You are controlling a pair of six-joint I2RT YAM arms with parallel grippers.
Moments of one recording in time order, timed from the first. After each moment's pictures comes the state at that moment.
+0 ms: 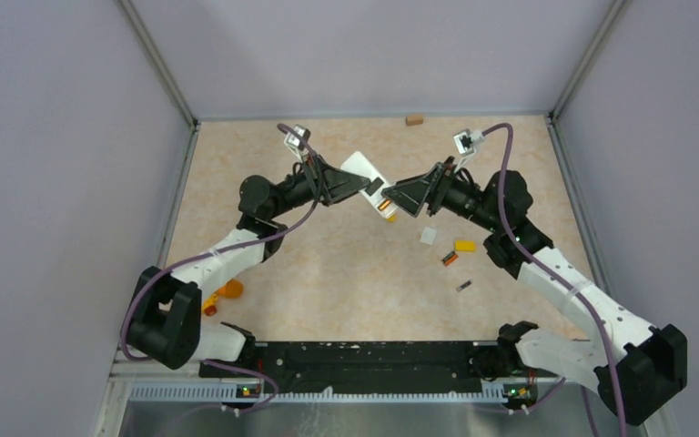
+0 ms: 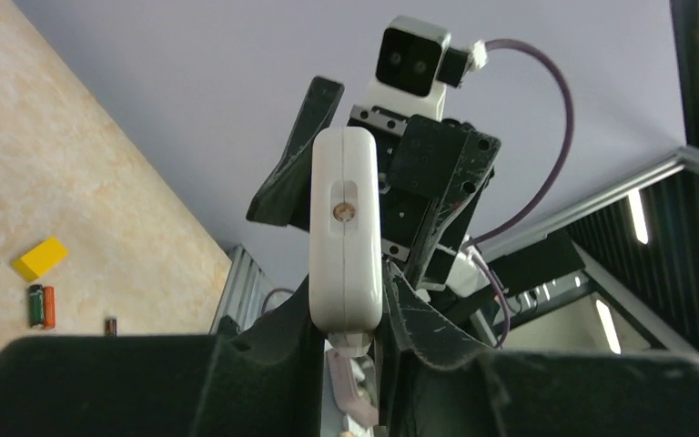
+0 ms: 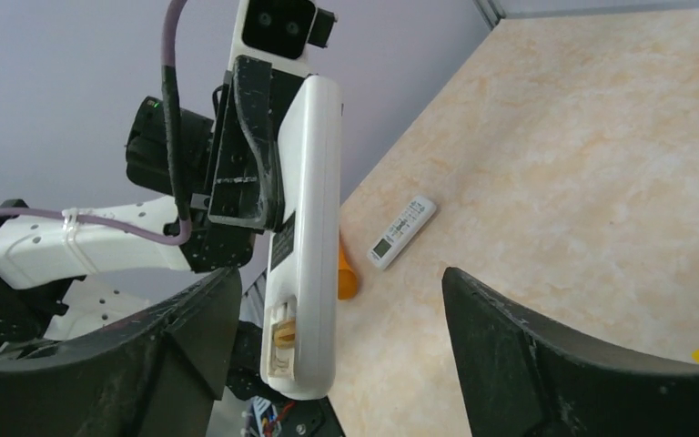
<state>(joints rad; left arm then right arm) -0.44 1.35 0.76 1.04 0.75 -1.46 0.54 1.03 0.82 0.29 -0.47 0.75</state>
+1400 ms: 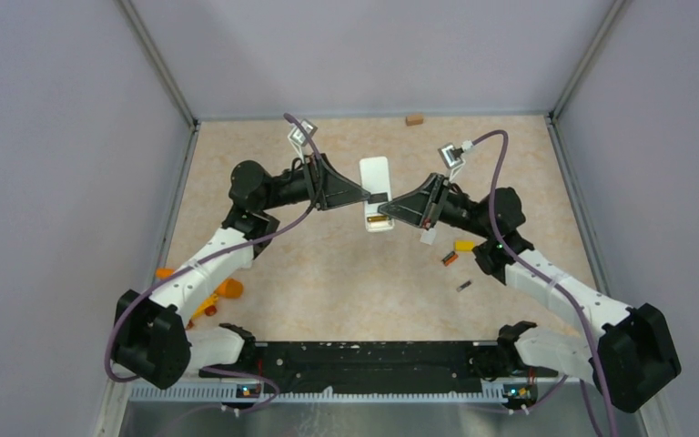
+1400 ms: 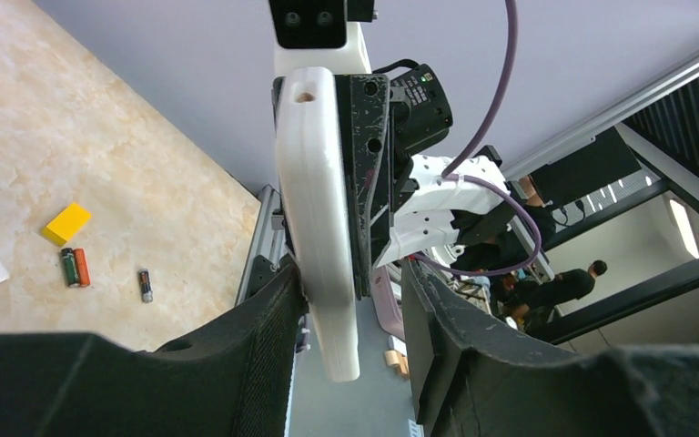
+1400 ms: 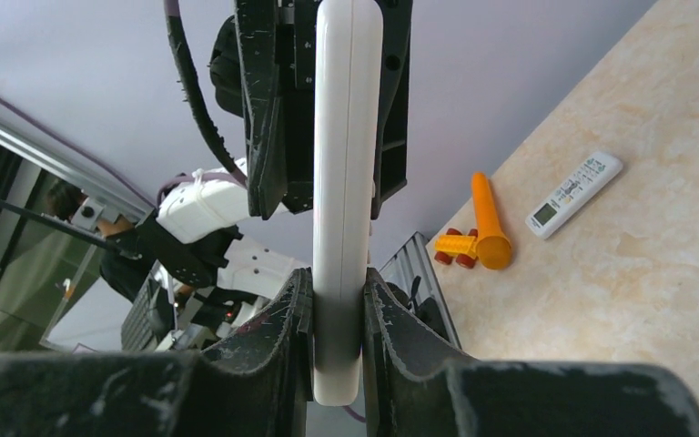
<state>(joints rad) -0.45 1.24 0.89 0.70 0.96 -1.20 0.55 1.07 0.67 0.71 -0.69 1.11</state>
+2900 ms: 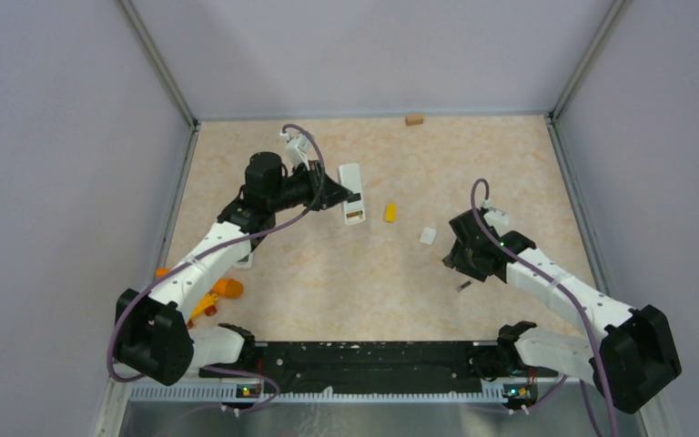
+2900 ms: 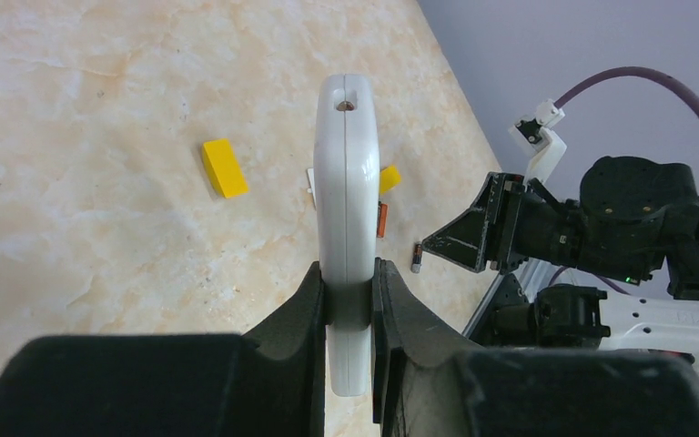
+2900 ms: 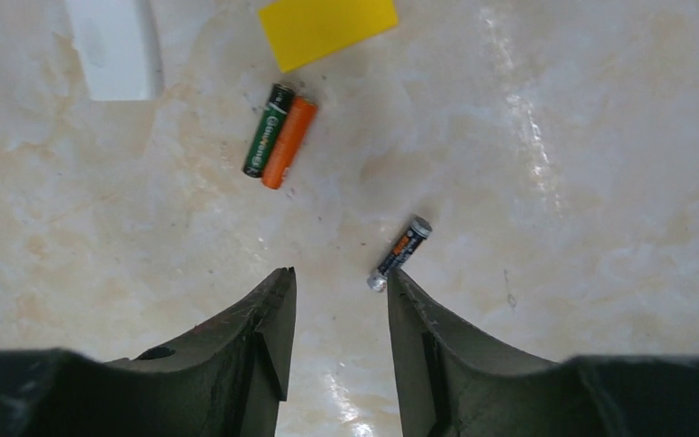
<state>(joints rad) -0.40 1.26 0.94 0.02 0.56 -0.57 0.55 1.09 0.69 -0.74 0.32 0.92</state>
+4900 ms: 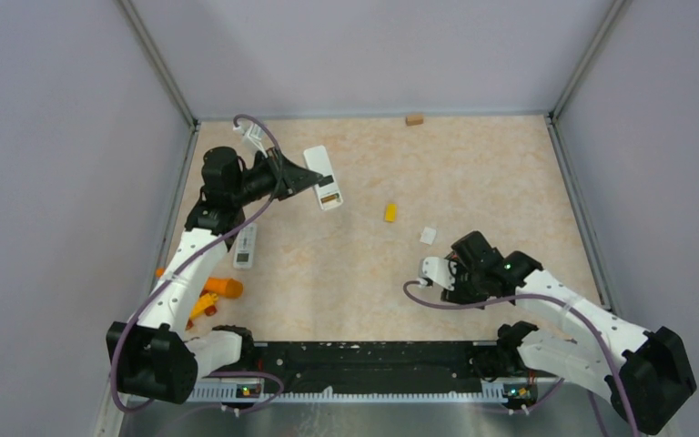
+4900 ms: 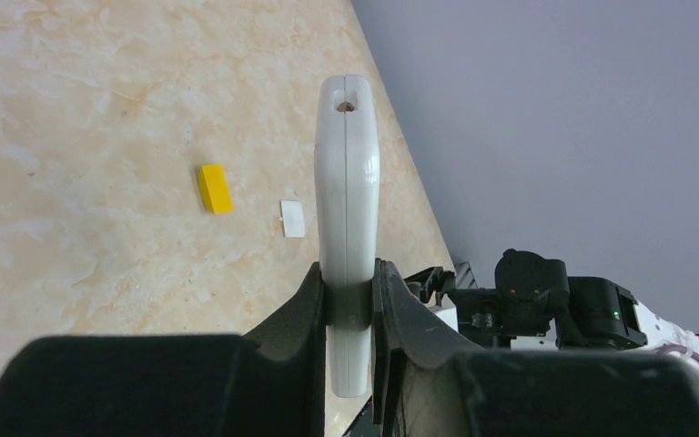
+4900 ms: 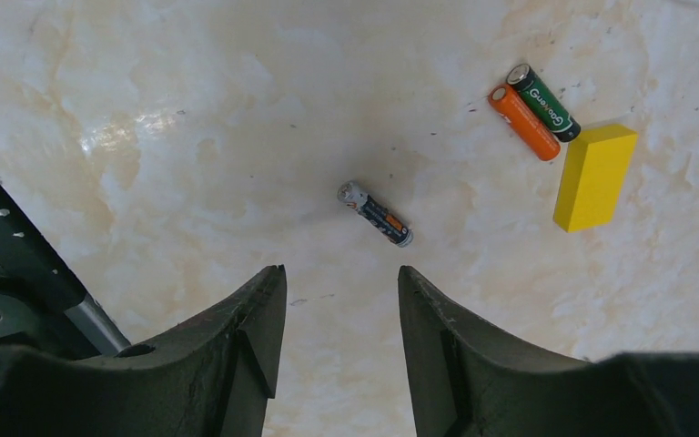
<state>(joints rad) -0.16 1.15 0.95 0.00 0.72 -0.76 0.64 0.95 0.58 -0.83 -0.02 -0.77</state>
